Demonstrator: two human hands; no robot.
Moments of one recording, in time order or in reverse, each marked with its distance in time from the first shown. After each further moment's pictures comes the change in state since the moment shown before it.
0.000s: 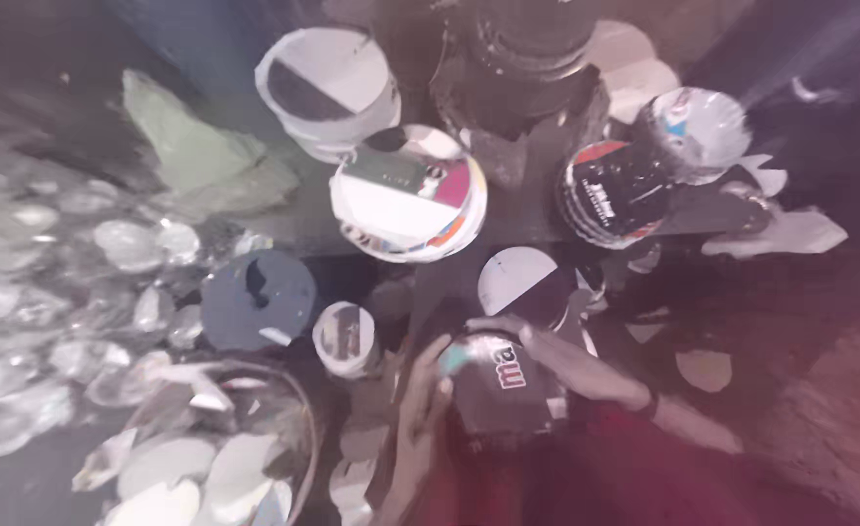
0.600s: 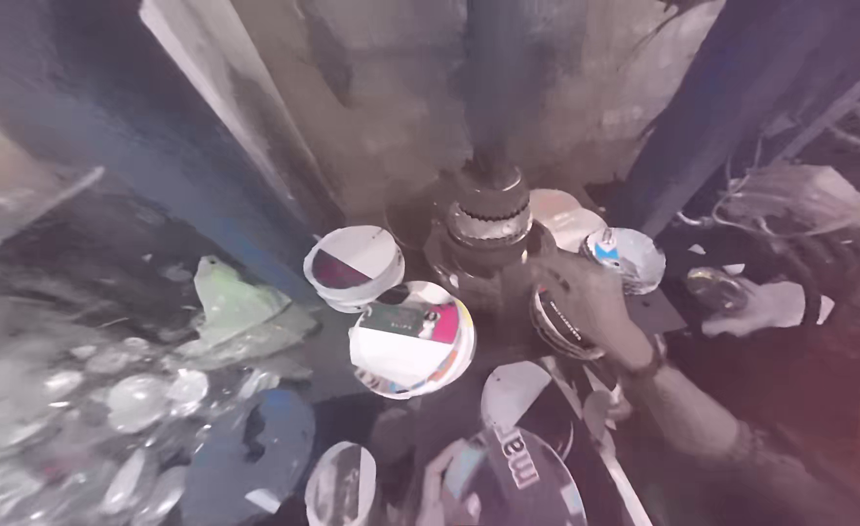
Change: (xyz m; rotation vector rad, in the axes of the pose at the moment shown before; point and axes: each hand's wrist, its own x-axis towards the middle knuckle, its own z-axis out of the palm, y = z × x) left_hand 0.039 0.015 0.009 0.039 -0.067 0.017; right_hand 0.071 -0.086 -0.129 -1.169 0.944 -0.311
